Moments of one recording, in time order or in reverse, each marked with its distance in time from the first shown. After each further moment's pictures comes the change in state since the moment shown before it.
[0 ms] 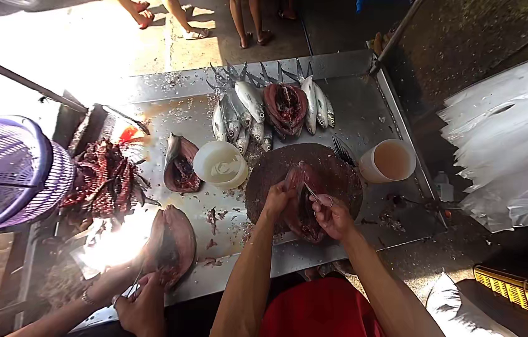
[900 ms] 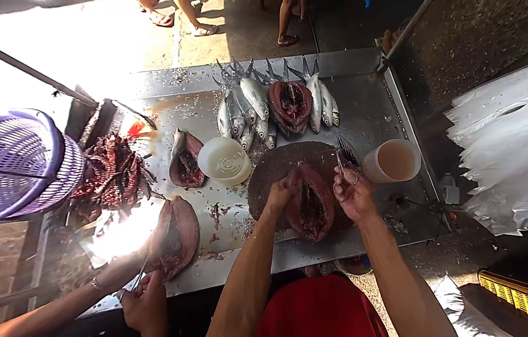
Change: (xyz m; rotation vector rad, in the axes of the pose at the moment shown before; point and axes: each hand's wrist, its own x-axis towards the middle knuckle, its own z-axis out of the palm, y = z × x) left_hand 0.005 0.002 0.000 0.113 0.058 -0.051; right_hand 0.012 -0.065 0.007 0.025 0.100 -0.272
